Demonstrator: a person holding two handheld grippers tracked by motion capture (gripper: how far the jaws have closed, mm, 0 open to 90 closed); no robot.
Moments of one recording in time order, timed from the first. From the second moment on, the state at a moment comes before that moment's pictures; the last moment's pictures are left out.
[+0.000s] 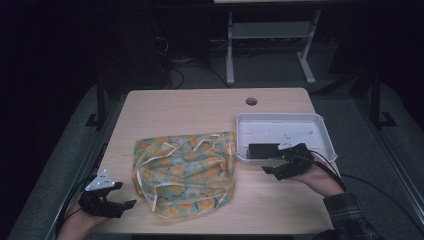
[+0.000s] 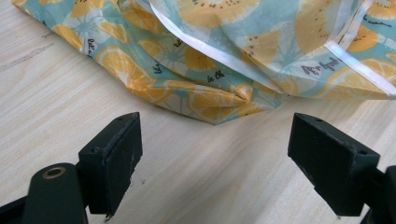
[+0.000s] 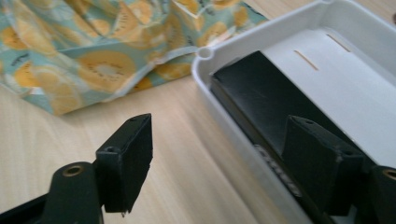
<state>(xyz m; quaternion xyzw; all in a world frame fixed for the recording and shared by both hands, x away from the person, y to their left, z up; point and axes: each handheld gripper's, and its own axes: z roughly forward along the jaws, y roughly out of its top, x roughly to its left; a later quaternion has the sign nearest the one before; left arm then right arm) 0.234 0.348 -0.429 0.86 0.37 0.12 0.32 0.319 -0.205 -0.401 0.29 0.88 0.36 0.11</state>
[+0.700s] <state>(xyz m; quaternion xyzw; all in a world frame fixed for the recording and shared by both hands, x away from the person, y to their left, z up) 0.234 0.347 -0.430 0.87 0.36 0.12 0.32 0.303 -0.178 -0.433 0.27 0.89 0.35 0.07</state>
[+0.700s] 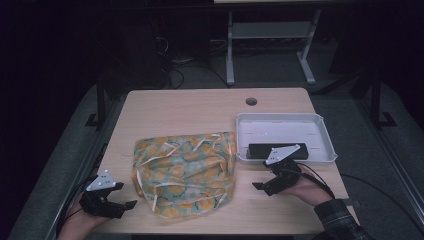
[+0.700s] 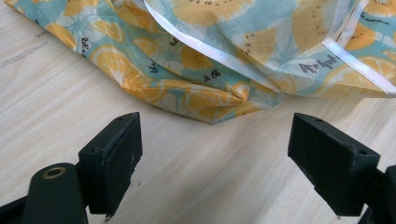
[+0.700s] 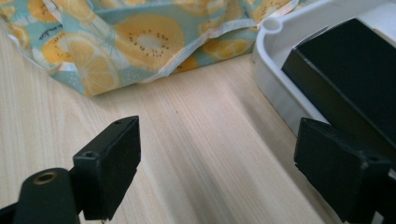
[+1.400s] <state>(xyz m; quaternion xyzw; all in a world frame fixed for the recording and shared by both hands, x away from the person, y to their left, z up) 0.234 0.346 -0.432 0.87 0.36 0.12 0.32 0.302 -0.170 -0.446 0.25 0.91 0.33 0.07</state>
